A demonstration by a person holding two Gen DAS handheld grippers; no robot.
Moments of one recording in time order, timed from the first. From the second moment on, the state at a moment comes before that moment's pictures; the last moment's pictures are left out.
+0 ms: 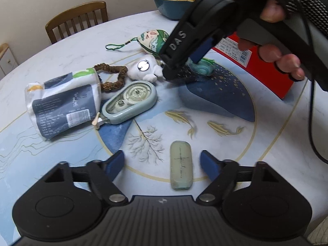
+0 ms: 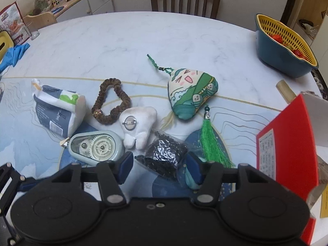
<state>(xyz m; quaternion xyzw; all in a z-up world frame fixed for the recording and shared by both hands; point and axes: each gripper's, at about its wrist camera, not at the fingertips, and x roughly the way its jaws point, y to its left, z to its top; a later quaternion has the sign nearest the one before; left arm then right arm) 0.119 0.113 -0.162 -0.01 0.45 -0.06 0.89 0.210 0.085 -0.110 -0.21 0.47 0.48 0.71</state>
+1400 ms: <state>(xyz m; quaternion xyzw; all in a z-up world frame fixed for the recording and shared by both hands) 0.120 0.122 -0.126 -0.06 0.45 -0.04 0.89 0.202 0.000 -0.064 -0.12 0.47 0.51 0.71</state>
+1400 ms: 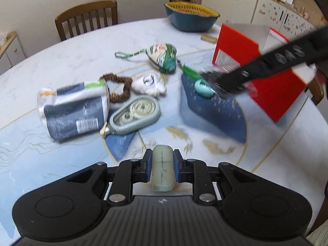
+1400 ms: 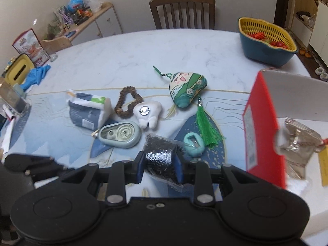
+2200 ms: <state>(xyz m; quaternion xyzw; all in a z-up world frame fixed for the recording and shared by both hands) 0.192 0.032 -0.035 -0.05 0.41 -0.07 0.91 0.311 -0.148 -0.025 -0.07 0.44 0.48 0.76</state>
